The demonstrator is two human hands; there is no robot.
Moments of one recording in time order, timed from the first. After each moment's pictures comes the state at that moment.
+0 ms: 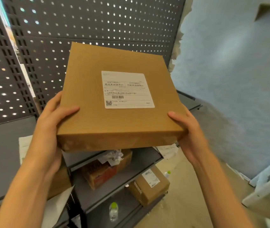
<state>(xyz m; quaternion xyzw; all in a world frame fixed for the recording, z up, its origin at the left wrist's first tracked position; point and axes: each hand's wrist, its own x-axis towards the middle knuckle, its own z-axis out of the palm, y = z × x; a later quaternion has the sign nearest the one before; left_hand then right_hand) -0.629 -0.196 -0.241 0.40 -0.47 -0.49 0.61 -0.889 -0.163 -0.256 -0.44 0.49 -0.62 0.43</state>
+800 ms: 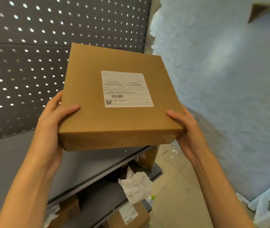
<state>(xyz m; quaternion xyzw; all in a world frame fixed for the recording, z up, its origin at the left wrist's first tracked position) -0.869 -0.333 -0.231 0.40 -0.47 -0.49 0.62 -1.128 -0.305 -0.245 -0.44 0.48 -0.63 0.42</state>
